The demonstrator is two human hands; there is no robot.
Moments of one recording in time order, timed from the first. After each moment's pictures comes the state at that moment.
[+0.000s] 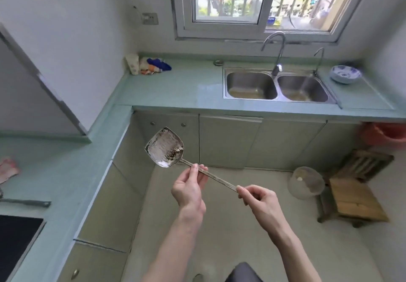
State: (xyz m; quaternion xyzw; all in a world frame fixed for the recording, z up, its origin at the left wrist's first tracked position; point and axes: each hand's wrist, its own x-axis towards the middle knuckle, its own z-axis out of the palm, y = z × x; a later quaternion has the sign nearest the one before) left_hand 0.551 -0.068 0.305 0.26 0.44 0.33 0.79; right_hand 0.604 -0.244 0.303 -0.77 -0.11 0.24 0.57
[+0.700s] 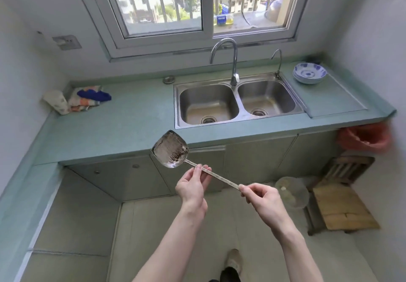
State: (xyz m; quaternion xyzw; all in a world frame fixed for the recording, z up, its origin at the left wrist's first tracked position) left_hand 0.894 -0.100 0.284 0.30 0.43 0.22 0.82; right_hand 0.916 -0.284 0.274 -0.77 -0.01 0.23 0.60
